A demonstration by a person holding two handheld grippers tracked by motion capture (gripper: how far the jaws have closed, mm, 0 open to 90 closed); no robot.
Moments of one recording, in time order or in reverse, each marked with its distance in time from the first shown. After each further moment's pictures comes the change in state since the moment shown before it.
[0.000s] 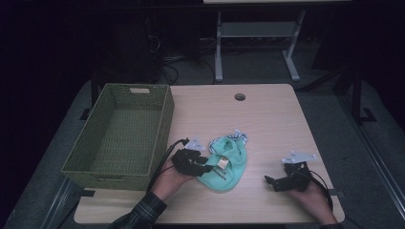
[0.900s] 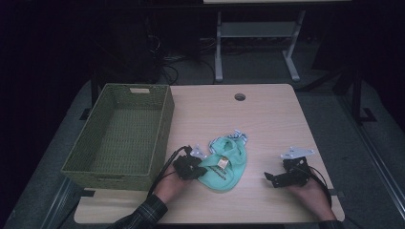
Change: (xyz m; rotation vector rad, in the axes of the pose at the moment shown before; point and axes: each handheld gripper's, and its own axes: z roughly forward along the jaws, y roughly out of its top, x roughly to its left) left arm 0.005 -0.018 0.025 0.134 0.034 0.022; right arm -0.002 0.017 -0.001 0.013 -0.021 -0.011
